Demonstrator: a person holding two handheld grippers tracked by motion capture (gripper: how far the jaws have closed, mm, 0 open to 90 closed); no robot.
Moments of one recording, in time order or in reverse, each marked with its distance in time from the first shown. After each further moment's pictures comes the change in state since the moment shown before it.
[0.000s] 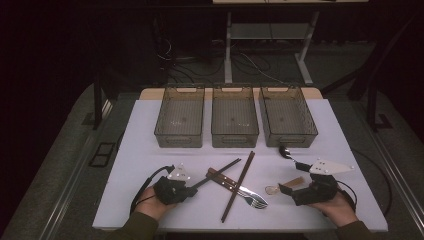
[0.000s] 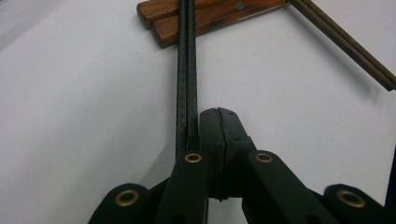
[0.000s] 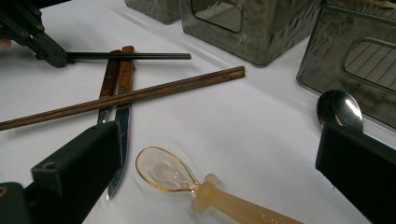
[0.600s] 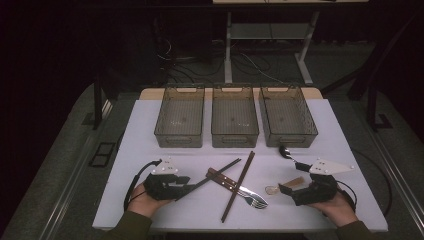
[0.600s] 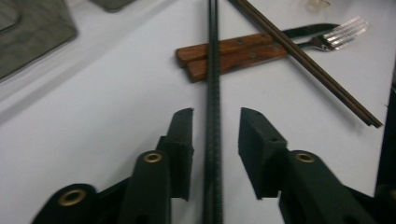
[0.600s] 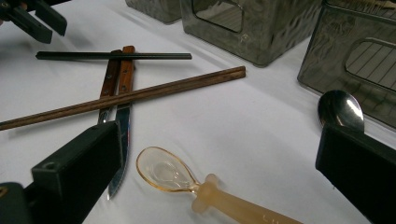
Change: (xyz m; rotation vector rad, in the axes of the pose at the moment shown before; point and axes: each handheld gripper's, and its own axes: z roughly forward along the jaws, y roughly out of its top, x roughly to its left) left arm 0.016 -0.006 -0.028 -0.165 0.023 -0.086; right arm 0.000 0.000 0.000 0.001 0.001 -0.003
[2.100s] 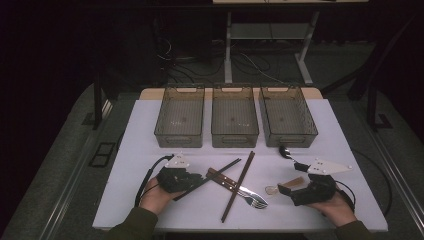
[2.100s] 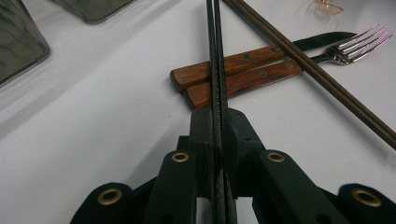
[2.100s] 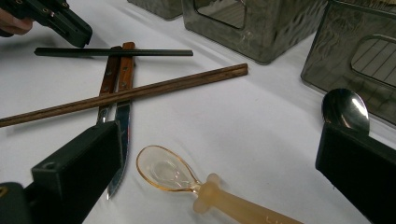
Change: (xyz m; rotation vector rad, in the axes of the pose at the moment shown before) left arm 0.004 0.013 0.038 0.010 -0.047 0.031; right arm 0.001 0.000 0.003 0.013 0.001 -0.001
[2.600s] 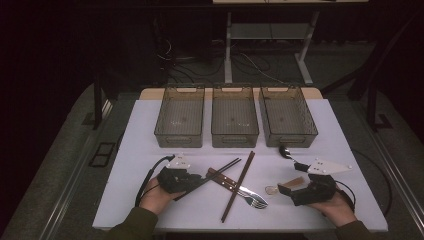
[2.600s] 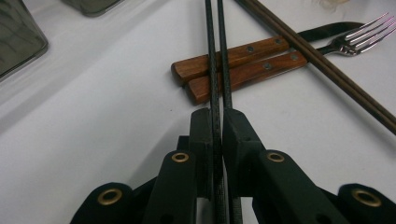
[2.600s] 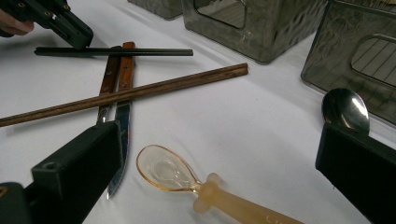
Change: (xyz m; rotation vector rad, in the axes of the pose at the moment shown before) left arm 0.000 -0.001 0.002 0.025 0.011 0.011; right arm 0.000 0.000 0.000 -0.001 0.000 0.000
